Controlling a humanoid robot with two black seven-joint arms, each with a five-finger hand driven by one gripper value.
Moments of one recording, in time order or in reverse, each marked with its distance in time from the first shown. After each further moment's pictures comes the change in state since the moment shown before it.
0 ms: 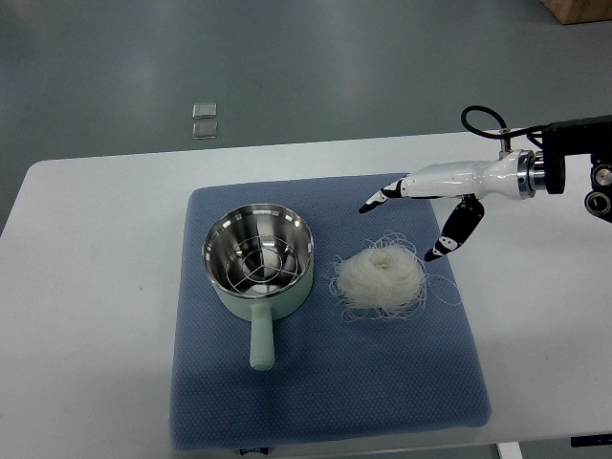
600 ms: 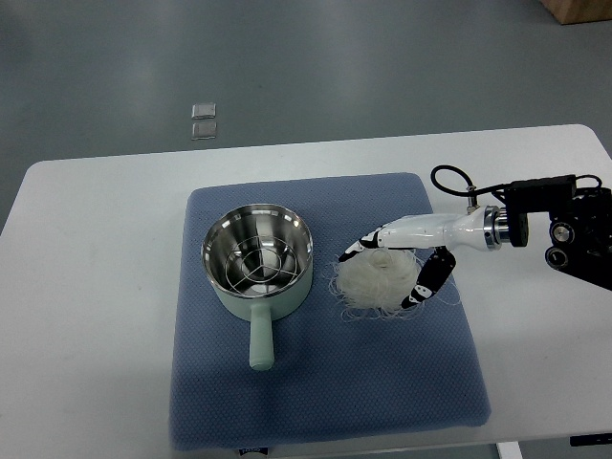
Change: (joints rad) left arm 0.000 0.000 0.000 0.000 0.000 0.000 0.000; right arm -0.124 0.110 -0.032 -0.031 -0.030 -0.100 -0.008
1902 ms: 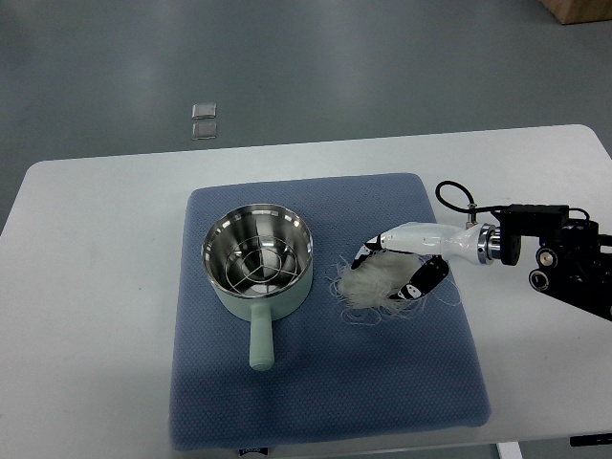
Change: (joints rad) left arm 0.000 0.000 0.000 0.000 0.000 0.000 0.000; right arm -0.091 0.089 0.013 -0.149 -0.006 -0.127 -0.005
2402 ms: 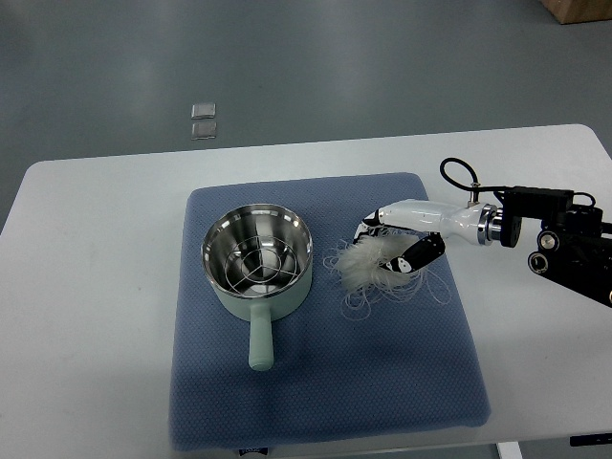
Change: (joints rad) left arm 0.000 0.000 0.000 0.000 0.000 0.000 0.000; right arm 0.003 0.000 0.112 0.000 0.022 -0.010 0.002
